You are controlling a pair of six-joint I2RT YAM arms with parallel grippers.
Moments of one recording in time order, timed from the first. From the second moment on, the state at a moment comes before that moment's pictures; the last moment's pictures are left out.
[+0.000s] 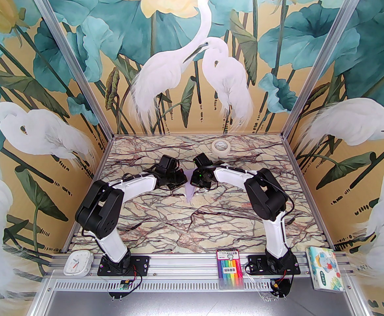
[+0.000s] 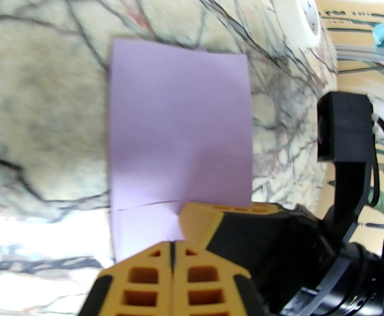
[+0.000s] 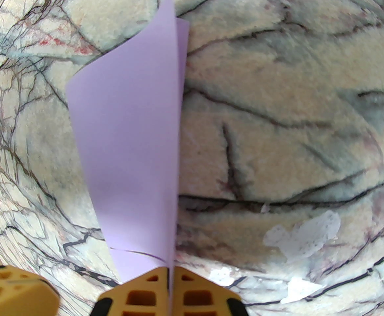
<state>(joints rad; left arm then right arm) -0.48 1.77 1.02 -0.17 0.34 -0.89 0.65 2.07 1.43 -0.48 -0.21 0.84</state>
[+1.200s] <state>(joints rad) -0.47 1.91 1.08 -0.23 0.36 -0.91 0.57 1.92 1.25 -0.27 -0.29 0.81</state>
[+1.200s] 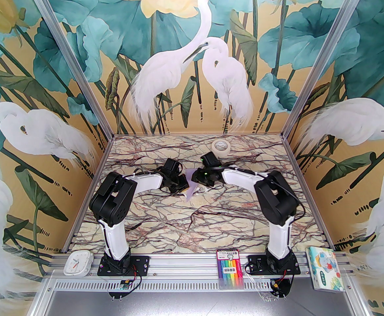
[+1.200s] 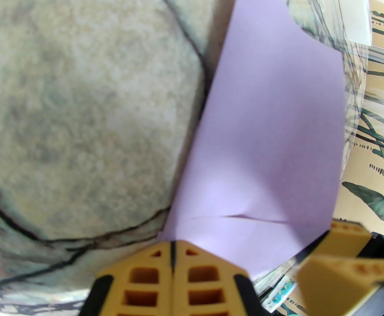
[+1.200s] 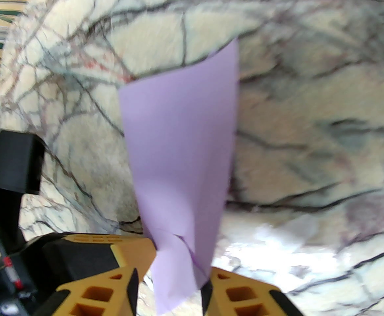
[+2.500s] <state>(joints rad) -0.48 1.92 1.10 -0.24 0.36 -0.92 0.46 2.00 1.09 0.08 -0.55 0.88</state>
